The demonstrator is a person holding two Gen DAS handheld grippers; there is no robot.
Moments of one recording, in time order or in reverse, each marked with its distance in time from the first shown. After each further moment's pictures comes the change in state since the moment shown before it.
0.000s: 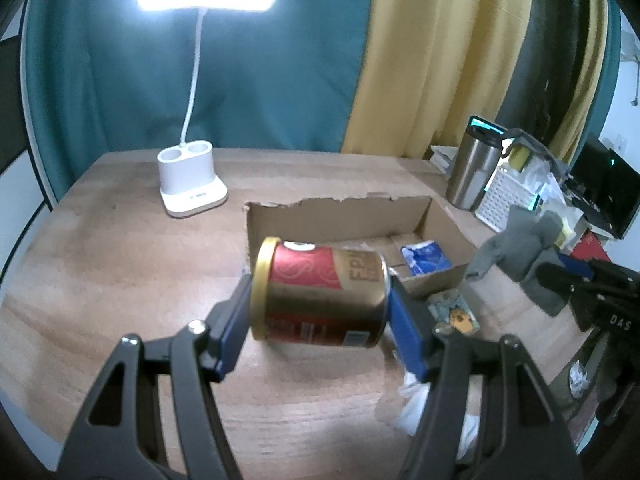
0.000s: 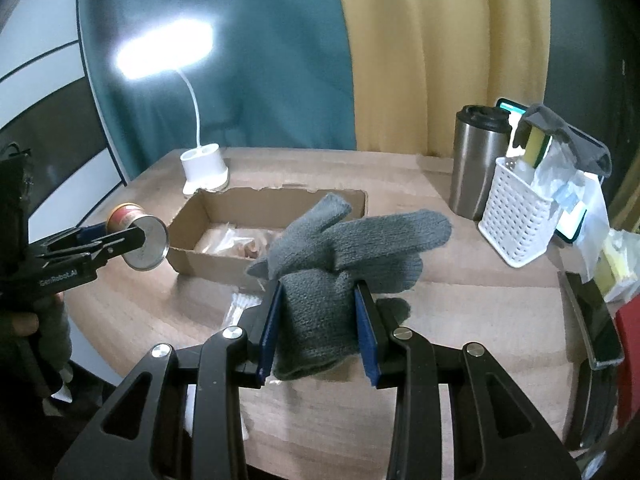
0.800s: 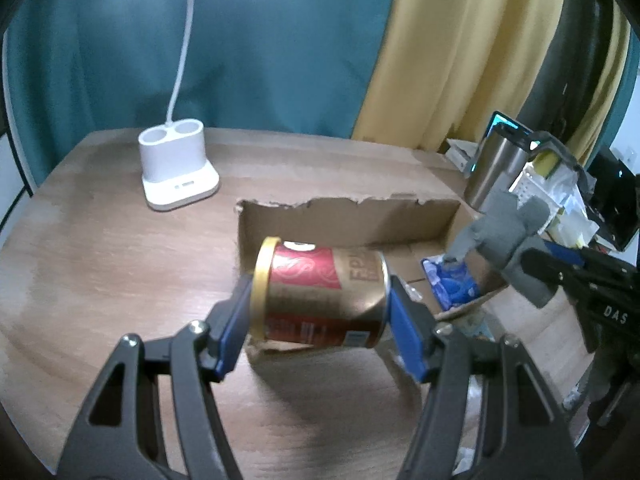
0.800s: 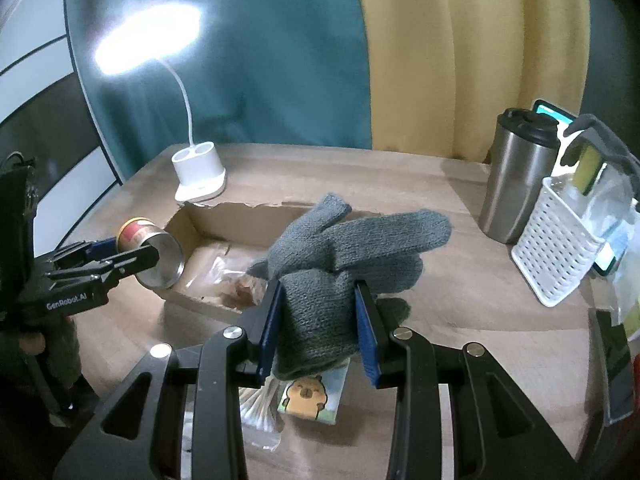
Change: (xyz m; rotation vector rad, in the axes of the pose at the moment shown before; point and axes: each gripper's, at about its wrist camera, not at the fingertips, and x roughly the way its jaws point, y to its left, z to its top) left arm 0.062 0.010 0.018 -0.048 0.078 -0.012; right arm 0.067 -0.001 0.041 -0.018 0.054 0.042
